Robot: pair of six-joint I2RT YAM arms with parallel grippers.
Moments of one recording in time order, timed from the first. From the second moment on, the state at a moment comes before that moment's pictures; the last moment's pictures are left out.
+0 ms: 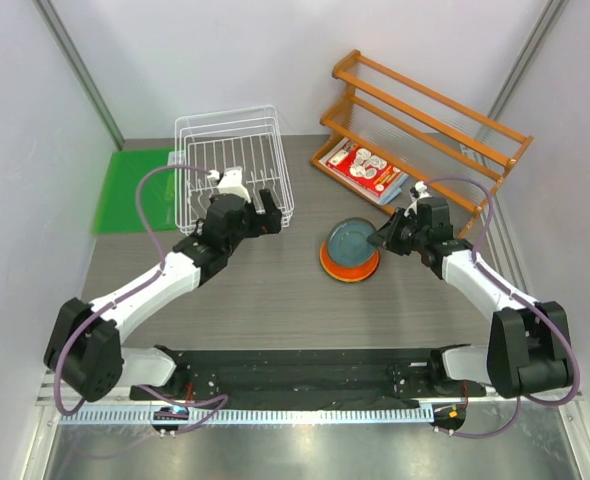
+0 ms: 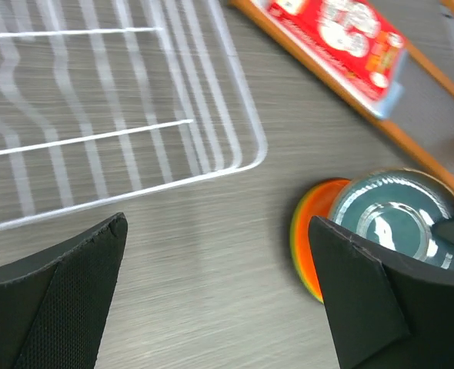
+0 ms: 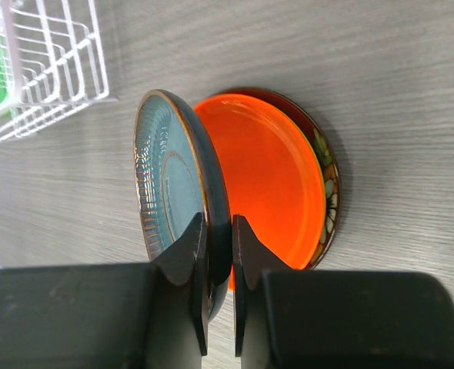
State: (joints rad) left arm -0.58 1.34 0.90 0.05 -0.20 -0.50; right arm 0.16 1.26 0.71 -0.10 -0.31 0.59
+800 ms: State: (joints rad) left arm -0.58 1.04 0.62 -0.02 -0.68 -0.41; right arm 0.16 1.38 0.71 -0.12 -0.34 0.49
